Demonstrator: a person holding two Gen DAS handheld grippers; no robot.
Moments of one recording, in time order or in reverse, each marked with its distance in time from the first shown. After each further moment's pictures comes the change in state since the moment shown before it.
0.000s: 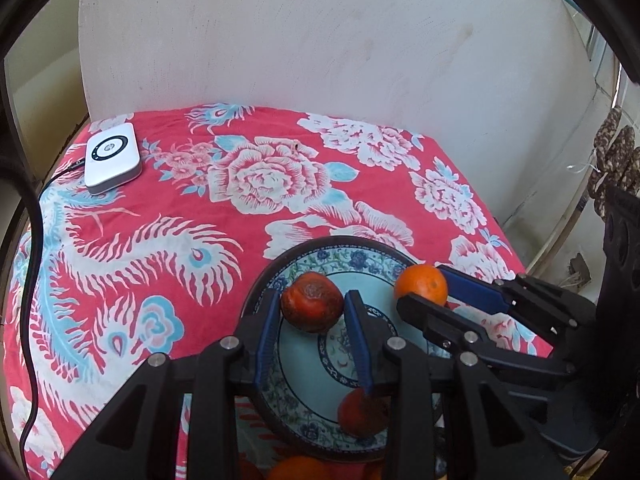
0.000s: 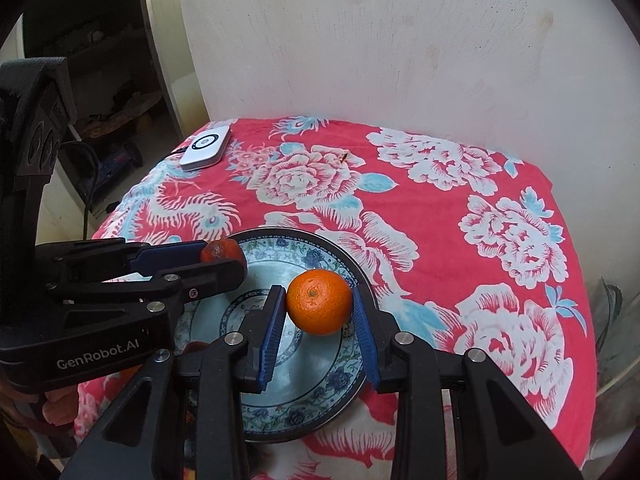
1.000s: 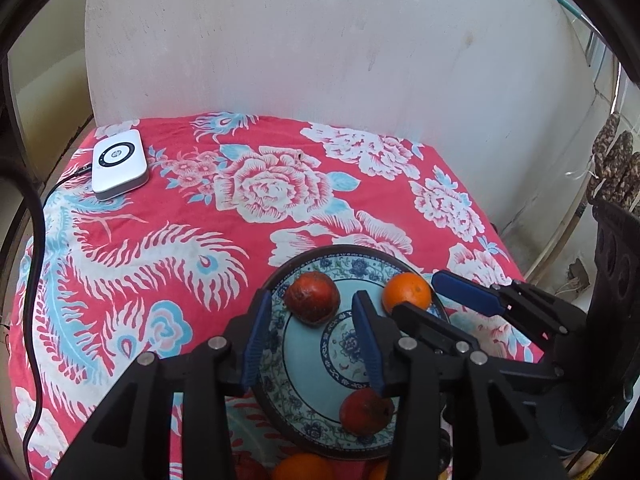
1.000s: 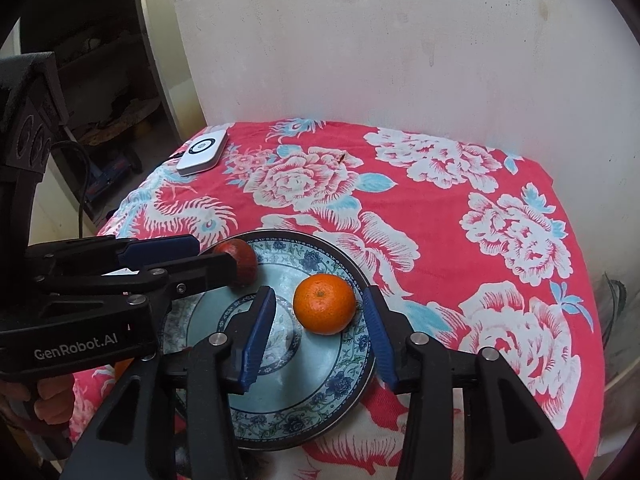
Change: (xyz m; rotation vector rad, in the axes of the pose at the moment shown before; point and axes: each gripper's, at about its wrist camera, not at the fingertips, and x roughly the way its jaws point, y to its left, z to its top) left arm -0.012 -0.001 -0.001 -0.008 -0.029 0.000; right arm -0.005 0.000 -0.001 0.014 -0.029 0.001
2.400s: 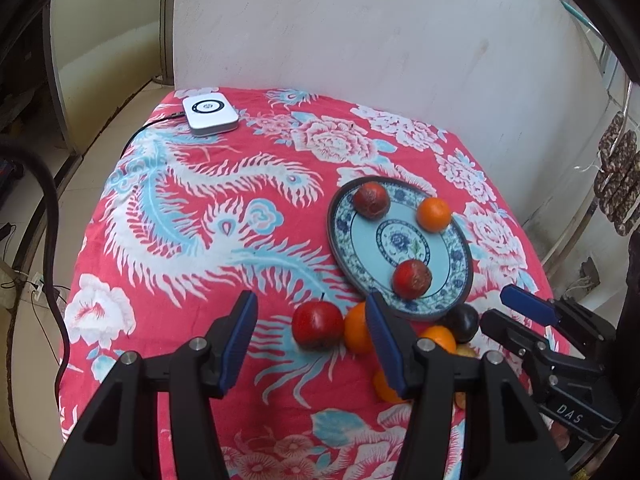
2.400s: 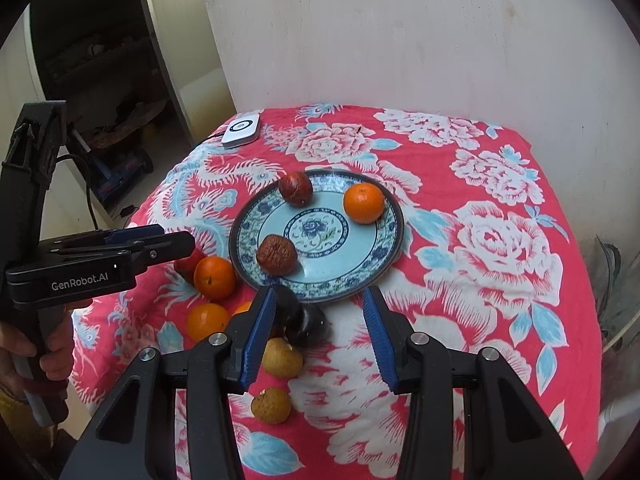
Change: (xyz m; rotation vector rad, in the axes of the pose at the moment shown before) left arm -0.067 0.030 -0.070 -0.066 0.020 0.096; right arm -0.069 0.031 -0.064 0.052 0.023 0.020
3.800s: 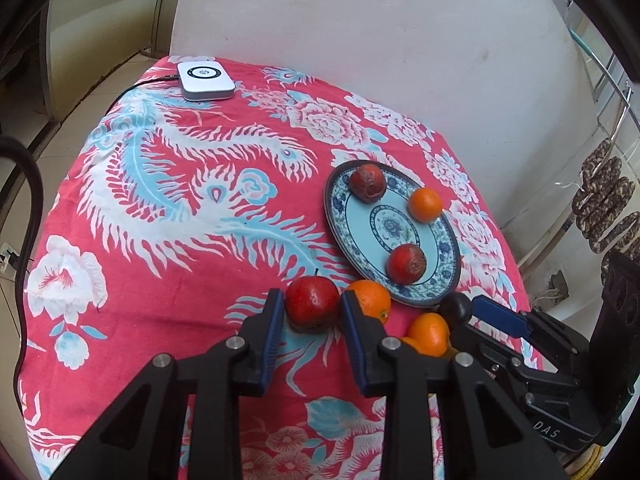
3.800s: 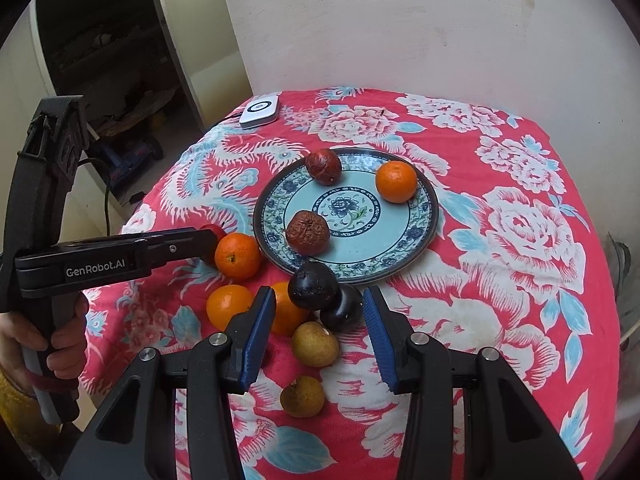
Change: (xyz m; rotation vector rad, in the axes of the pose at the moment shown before) left arm 0.010 0.019 -0.010 -0.080 0.033 -0.132; right arm 0.011 0.017 -0.006 -0.029 0.036 0.034
